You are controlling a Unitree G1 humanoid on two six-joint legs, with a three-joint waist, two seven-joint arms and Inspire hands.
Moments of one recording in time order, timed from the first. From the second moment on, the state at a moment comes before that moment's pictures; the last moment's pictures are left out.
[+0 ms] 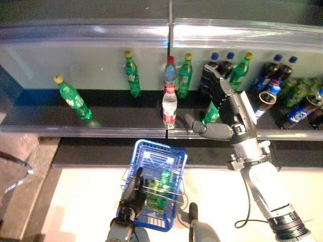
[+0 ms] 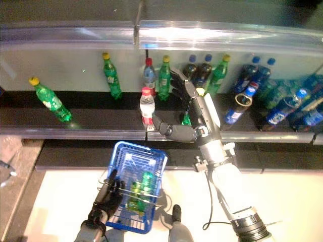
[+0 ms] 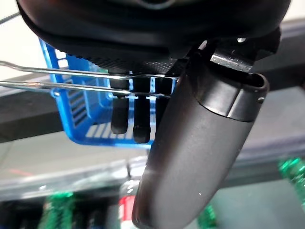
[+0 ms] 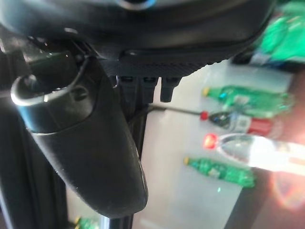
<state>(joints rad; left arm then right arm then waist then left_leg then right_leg) 0.25 0.07 -0.09 0.22 -1.46 0.03 0.01 -0.11 -0.50 0.20 -0.23 0.23 -0.32 -0.05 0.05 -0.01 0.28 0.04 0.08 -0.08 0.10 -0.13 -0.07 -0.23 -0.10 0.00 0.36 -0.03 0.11</state>
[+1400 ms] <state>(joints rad) 0.25 0.07 0.05 0.28 -1.46 -0.04 0.07 -0.08 -0.42 0.23 -0.17 0.26 -0.32 -0.08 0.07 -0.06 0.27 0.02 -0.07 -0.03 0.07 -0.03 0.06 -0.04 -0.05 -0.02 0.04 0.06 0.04</state>
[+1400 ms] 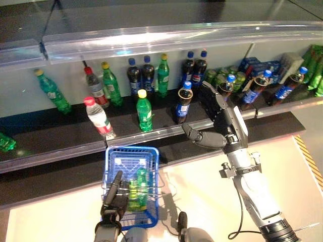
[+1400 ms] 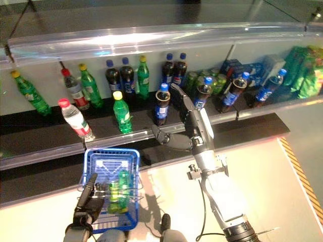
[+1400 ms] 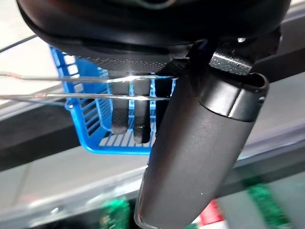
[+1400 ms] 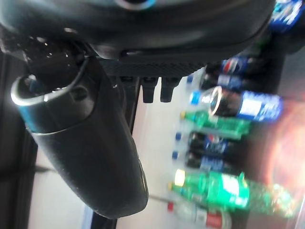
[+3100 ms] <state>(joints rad) 0.23 0.11 -0.10 0.29 -1.45 0.02 0.05 -0.05 -0.47 0.16 -0.16 0.26 -0.30 -0.11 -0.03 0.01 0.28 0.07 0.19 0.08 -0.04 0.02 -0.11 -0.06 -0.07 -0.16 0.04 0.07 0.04</state>
